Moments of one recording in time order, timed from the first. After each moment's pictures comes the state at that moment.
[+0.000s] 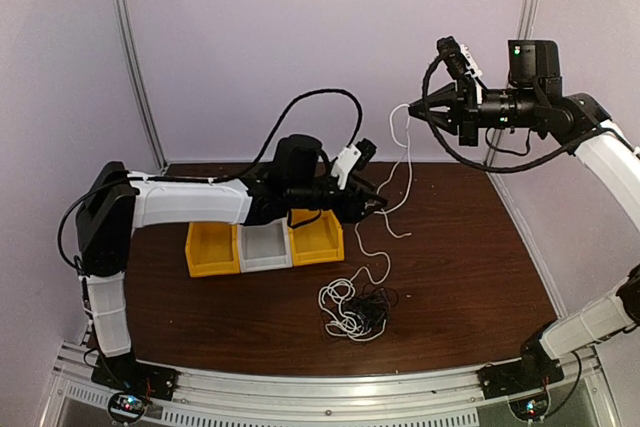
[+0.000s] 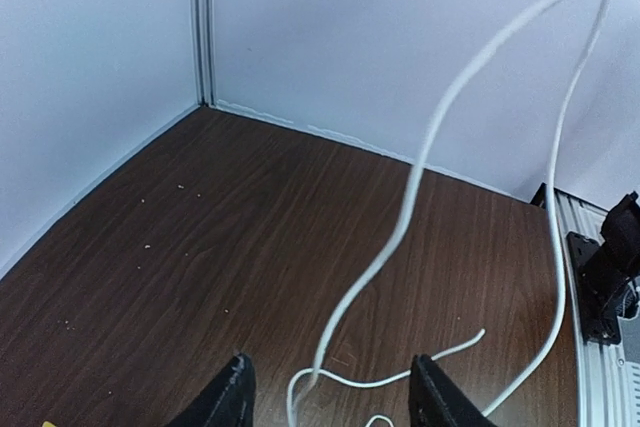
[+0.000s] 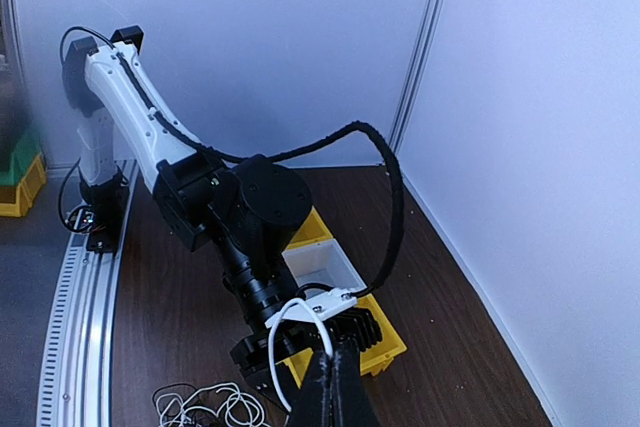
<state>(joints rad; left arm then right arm) -0.91 1.96 1.48 0.21 0.36 -0.01 0.45 1.32 1.62 -0.59 -0.76 -0.40</state>
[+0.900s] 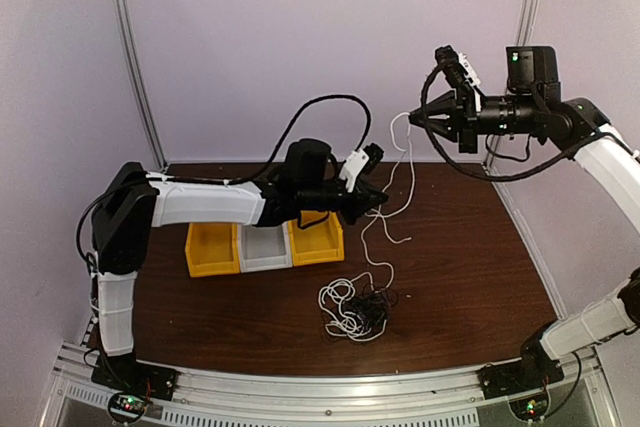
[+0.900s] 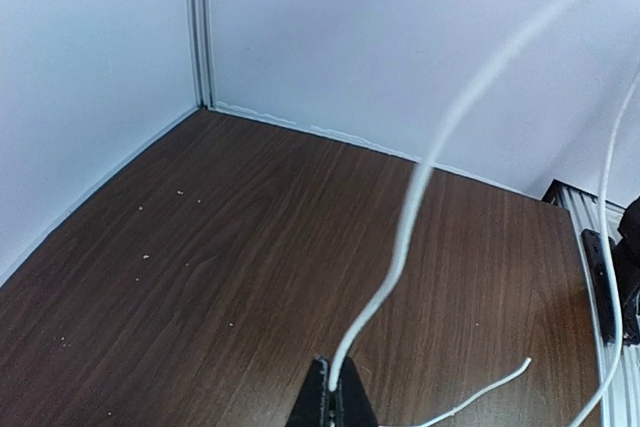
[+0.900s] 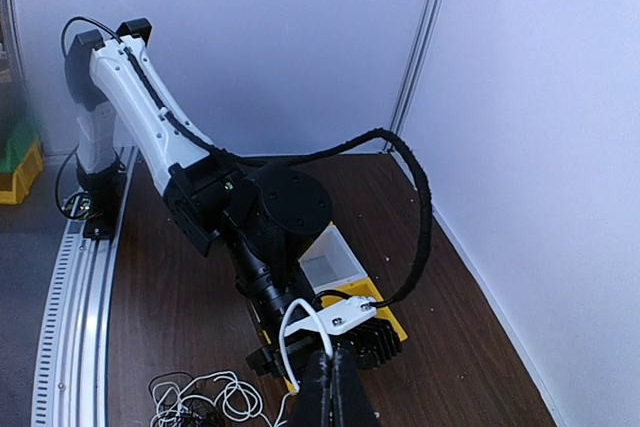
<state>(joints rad) -0.90 2.06 1.55 0.24 0.37 0.01 0.46 1.31 1.58 -0.59 -0.75 -0.43</state>
